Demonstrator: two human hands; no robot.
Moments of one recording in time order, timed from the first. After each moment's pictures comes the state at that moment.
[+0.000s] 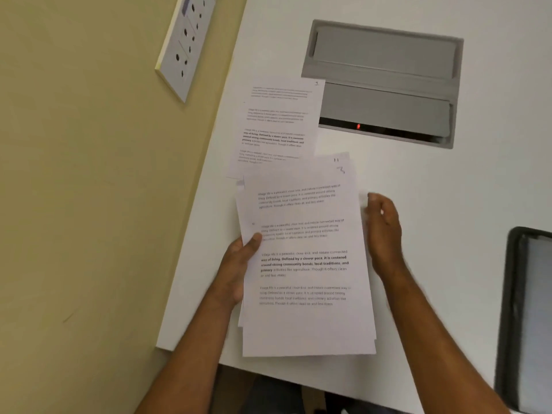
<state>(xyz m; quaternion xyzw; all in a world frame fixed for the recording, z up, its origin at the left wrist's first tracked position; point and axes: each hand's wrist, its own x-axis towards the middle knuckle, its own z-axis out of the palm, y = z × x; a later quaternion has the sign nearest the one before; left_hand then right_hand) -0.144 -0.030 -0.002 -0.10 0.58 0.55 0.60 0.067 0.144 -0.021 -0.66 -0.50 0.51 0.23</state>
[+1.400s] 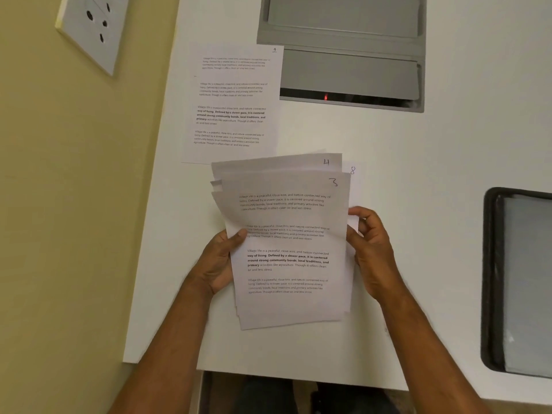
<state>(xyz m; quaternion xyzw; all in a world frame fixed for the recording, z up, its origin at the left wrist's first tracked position) -0.133 -0.022 -0.061 -0.05 0.50 0.53 0.68 0.126 0.090 -0.023 -0.58 -0.41 0.66 0.25</state>
